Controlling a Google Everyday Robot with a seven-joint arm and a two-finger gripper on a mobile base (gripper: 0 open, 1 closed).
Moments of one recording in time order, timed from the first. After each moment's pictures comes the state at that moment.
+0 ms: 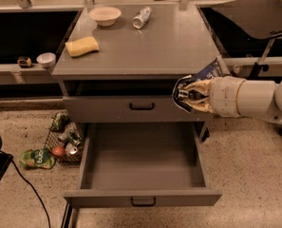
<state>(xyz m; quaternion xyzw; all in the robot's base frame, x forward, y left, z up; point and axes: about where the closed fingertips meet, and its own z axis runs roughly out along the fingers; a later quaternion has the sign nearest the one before) 0.558 -0.147 0.841 -0.73 0.44 -0.12 0.51</state>
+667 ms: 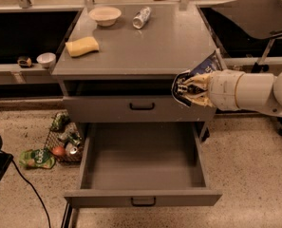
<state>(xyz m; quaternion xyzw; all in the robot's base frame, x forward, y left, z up) 0.569 -0.144 0.854 -0.74 0.41 -0.14 0.51</state>
